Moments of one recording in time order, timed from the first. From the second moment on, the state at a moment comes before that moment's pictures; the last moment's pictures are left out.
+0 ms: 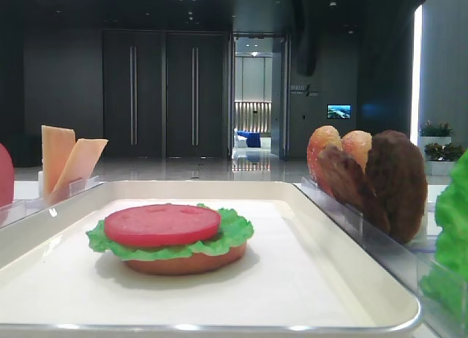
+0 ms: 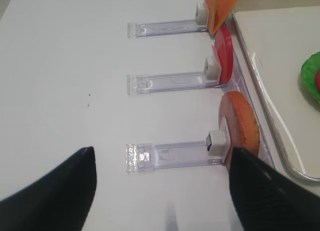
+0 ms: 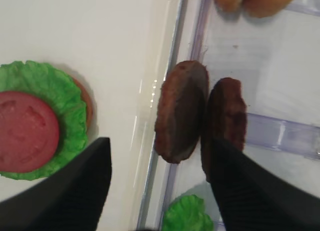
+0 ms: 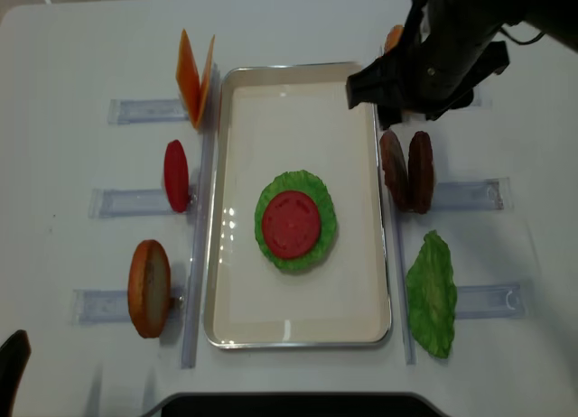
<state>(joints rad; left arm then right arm) -0.05 -0.01 -0.47 0.07 1.11 0.00 0.64 1.66 -1.37 -0.08 1.08 0.44</state>
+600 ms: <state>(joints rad) -0.05 -0.01 -0.47 0.07 1.11 0.00 0.69 1.82 -1.39 -0.08 1.04 0.46</state>
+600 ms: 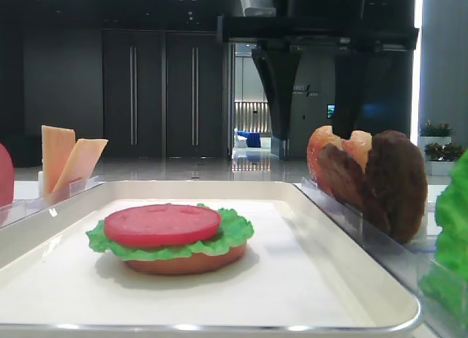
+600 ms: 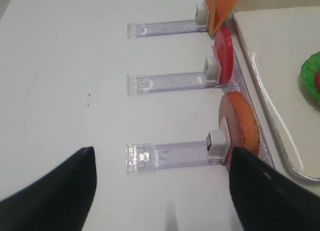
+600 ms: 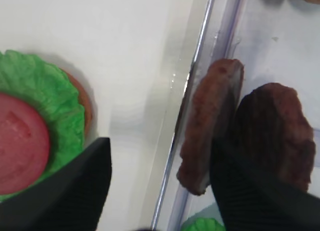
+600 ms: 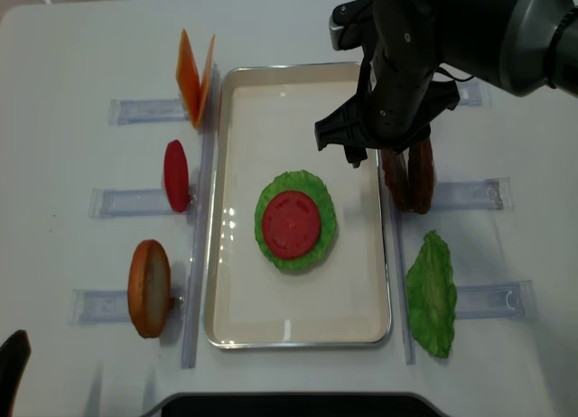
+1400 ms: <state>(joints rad) -0.05 -0.01 -0.47 0.07 1.11 0.00 0.64 1.87 -1.39 -0.13 1.04 0.46</state>
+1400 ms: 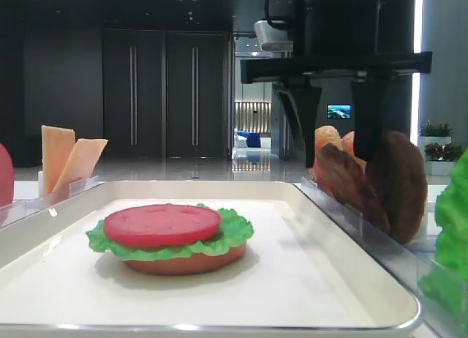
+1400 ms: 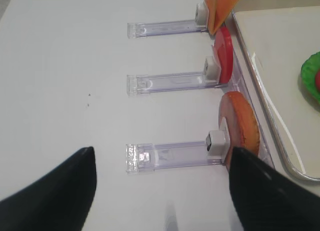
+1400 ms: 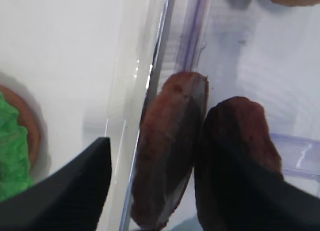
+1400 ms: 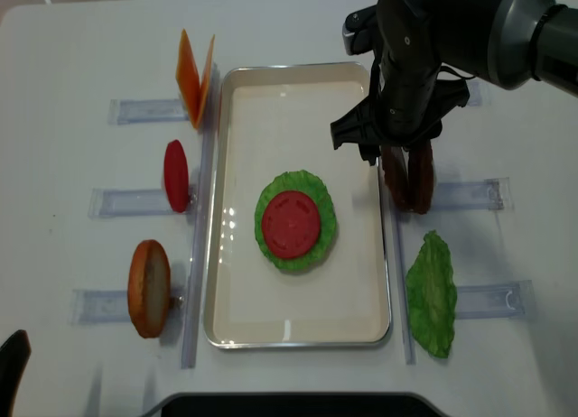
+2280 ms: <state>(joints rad) -0.05 -0.01 -0.47 0.07 1.11 0.00 0.69 1.84 -1.48 -0.13 1.18 0.42</state>
